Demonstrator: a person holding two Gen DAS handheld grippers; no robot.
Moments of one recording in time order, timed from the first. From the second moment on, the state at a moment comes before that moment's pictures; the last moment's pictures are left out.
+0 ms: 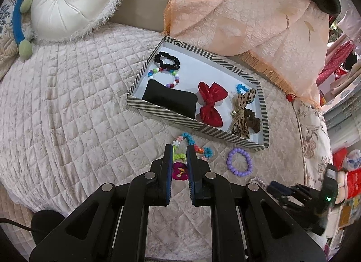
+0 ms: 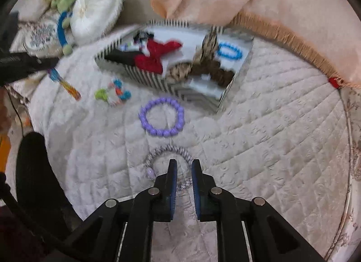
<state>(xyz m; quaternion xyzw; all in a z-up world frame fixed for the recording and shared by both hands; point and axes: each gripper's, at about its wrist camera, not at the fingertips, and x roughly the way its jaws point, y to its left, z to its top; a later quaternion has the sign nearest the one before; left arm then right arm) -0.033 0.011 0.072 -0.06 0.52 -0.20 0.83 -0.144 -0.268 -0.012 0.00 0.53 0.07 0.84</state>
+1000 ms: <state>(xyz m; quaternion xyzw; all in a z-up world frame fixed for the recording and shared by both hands) -0.021 0.038 0.000 -0.02 0.60 -0.16 0.78 -0.150 -0.275 -0.029 -0.01 0.55 0.10 0.83</state>
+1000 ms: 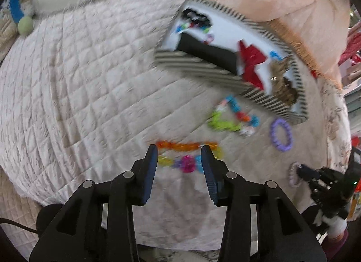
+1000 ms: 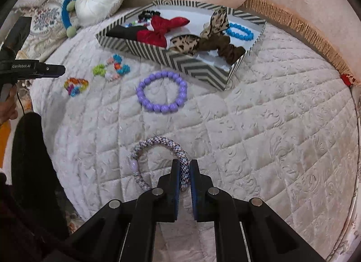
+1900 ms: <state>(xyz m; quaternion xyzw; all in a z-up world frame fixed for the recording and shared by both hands) -0.024 0.013 0.047 -0.01 0.54 -0.19 0.82 -0.151 -0.268 0.032 -0.03 0.49 0.11 0.86</state>
